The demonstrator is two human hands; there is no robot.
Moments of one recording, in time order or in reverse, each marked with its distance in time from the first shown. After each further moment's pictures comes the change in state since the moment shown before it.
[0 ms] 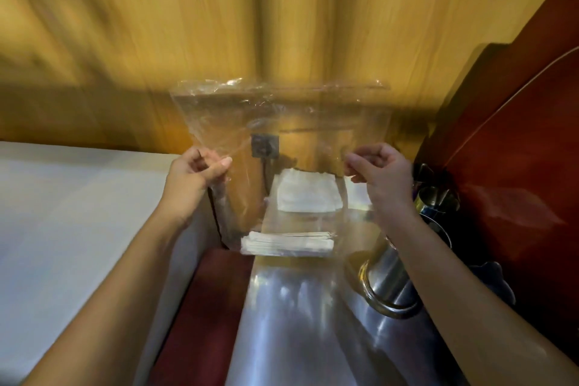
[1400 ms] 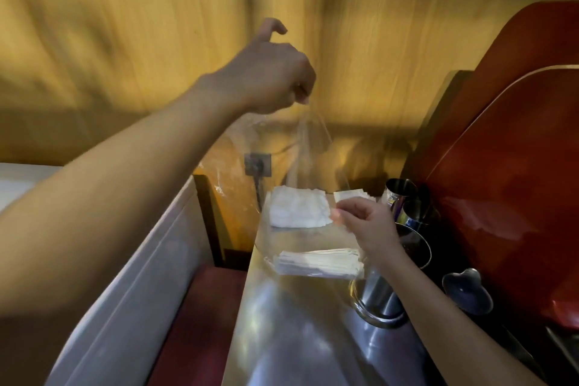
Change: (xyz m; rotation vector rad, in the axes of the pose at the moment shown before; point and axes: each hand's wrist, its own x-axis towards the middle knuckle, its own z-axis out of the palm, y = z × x) left_hand 0.049 0.172 0.091 1.345 -0.427 1.045; right_hand -0.038 0.020 -0.024 -0.195 -0.209 -0.053
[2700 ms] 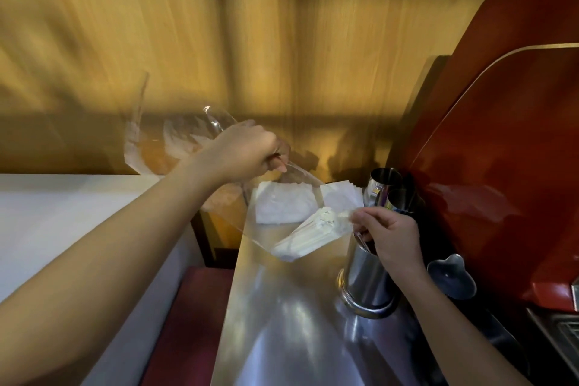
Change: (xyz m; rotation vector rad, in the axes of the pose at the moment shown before) left_hand -0.039 0.027 0.080 -0.274 -0.263 -0.056; right_hand -0.019 0.031 -0.040 -0.010 0.226 0.034
